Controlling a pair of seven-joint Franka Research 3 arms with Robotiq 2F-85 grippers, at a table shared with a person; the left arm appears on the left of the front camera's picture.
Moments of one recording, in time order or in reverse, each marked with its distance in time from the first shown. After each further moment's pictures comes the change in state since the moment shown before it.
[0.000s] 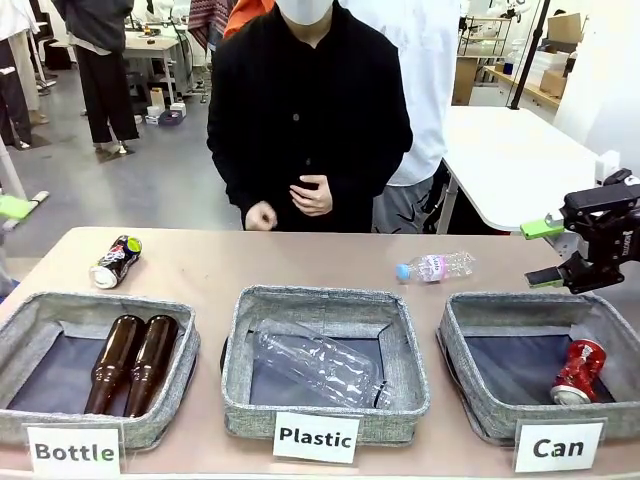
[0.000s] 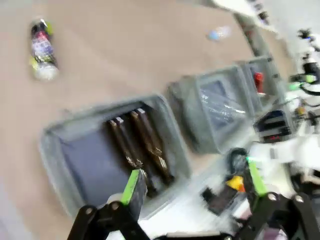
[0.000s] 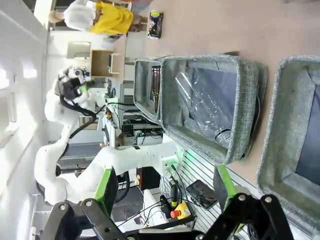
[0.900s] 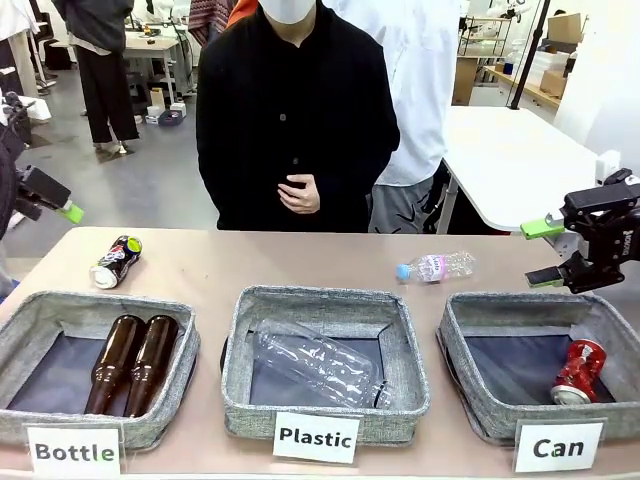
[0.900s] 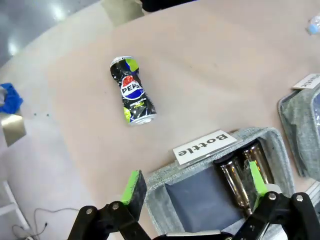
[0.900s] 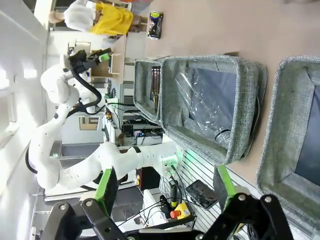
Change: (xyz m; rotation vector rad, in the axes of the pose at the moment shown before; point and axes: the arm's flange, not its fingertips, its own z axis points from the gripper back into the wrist) left arm 0.085 0.036 -0.061 0.435 0.077 -0.222; right arm 0.000 0.000 0.000 -0.001 -0.001 0.001
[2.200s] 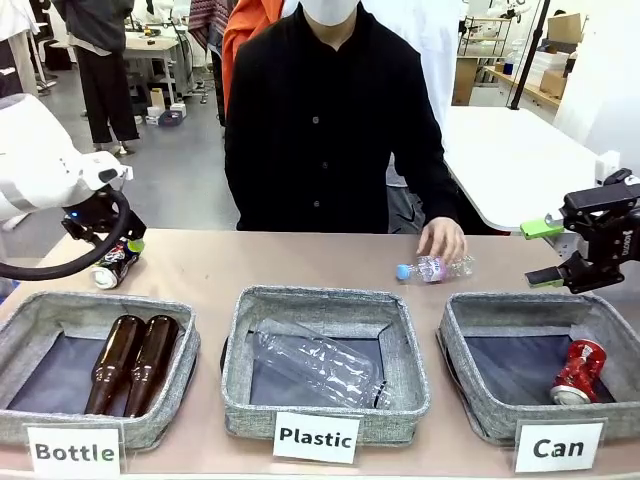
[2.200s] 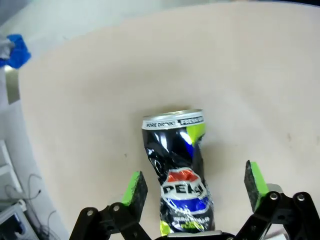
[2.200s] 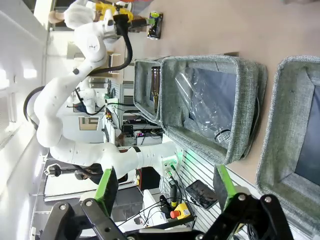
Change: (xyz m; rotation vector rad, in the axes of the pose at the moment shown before) left arm 0.079 0.079 -0.218 0.178 0.188 0.212; right arm 0.000 0.000 0.000 -0.001 0.000 0.000
